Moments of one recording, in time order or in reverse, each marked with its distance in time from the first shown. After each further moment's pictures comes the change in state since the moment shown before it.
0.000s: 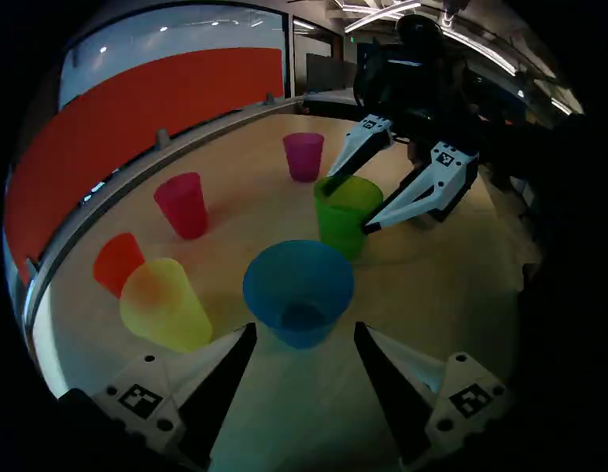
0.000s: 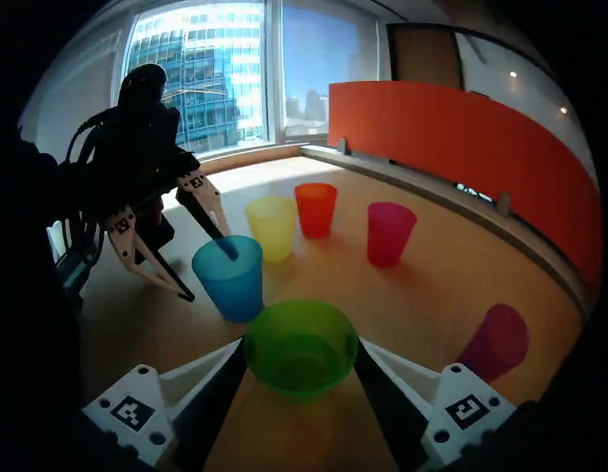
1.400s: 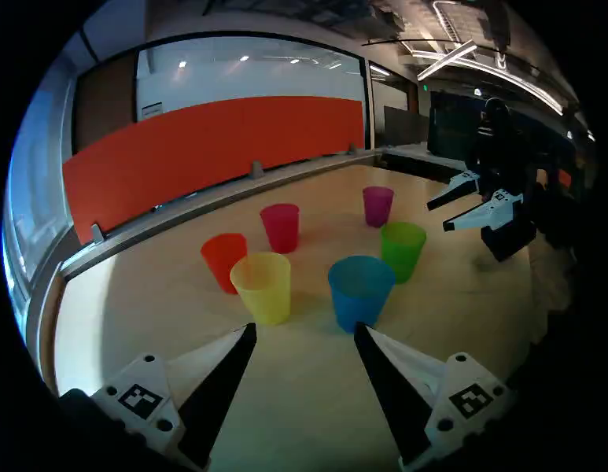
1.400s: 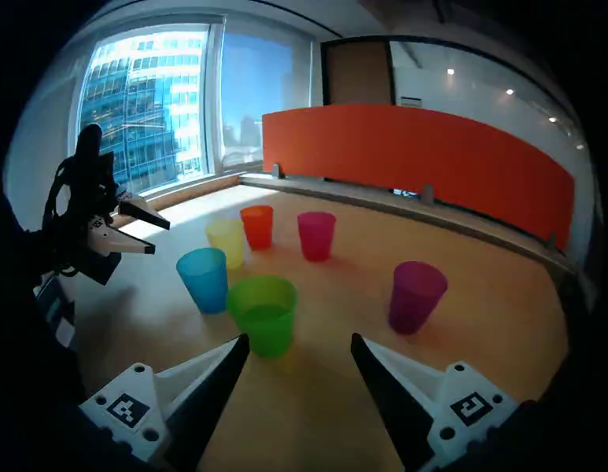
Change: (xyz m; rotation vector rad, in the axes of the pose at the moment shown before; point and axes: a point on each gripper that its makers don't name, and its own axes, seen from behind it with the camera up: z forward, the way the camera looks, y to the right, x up) left arm -0.001 -0.043 -0.090 0.339 0.219 -0.164; right arm -0.016 0.009 -0.087 -0.259 0.127 0.149
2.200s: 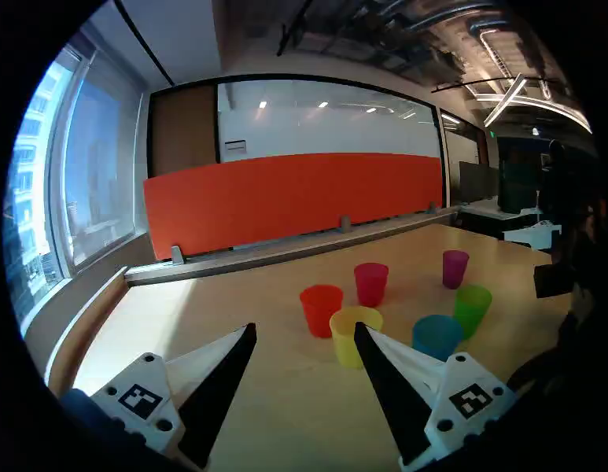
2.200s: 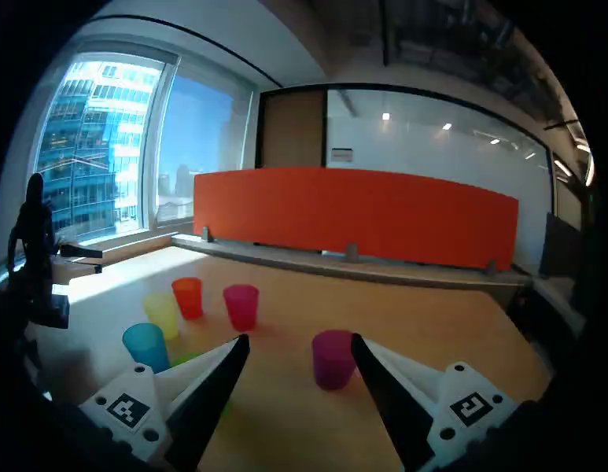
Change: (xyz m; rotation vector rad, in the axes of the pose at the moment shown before) left arm 0.042 -0.090 -0.038 0.354 0.227 -0.110; right arm 0.084 0.067 -0.018 -0.332 0.252 0.043
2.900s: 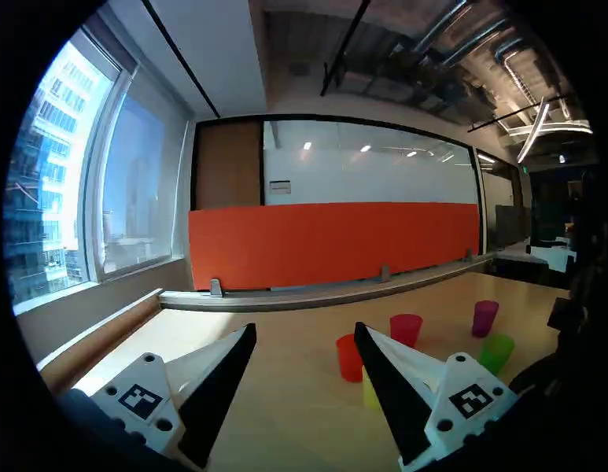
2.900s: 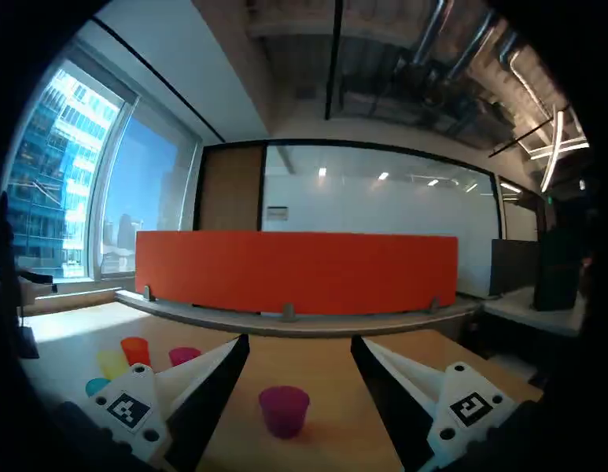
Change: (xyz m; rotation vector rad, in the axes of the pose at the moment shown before) left arm 0.049 -0.030 -0.013 0.183 0.198 -0.071; right arm 0.058 0.055 -0.010 -0.290 0.263 0.038
